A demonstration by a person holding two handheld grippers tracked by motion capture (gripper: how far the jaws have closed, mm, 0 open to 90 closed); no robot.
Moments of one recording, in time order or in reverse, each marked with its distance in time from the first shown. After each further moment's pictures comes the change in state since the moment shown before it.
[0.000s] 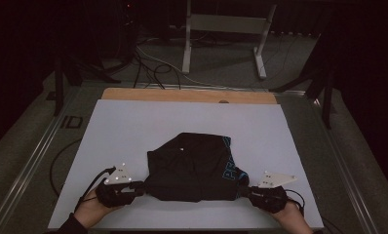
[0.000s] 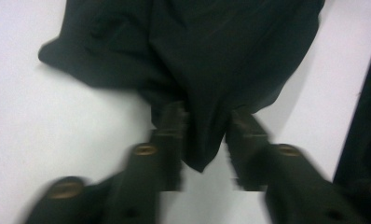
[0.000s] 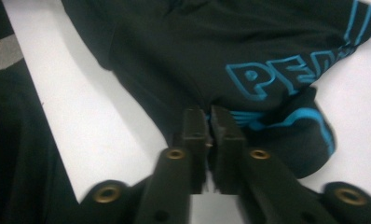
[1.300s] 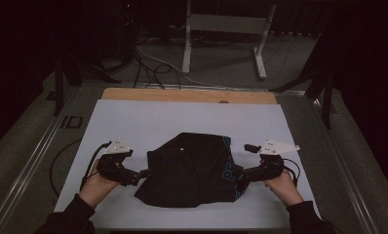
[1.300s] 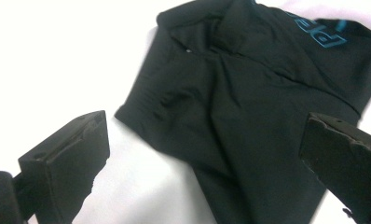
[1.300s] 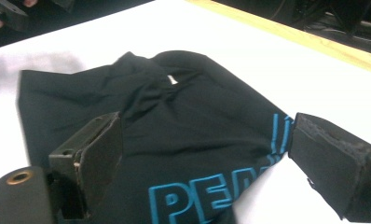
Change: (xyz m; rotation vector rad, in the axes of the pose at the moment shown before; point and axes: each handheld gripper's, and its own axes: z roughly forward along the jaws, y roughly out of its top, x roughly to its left) left arm 0.039 0.050 -0.003 -0.070 0.120 -0.174; right arm -0.055 0.060 0.012 -0.198 -0.038 -0.005
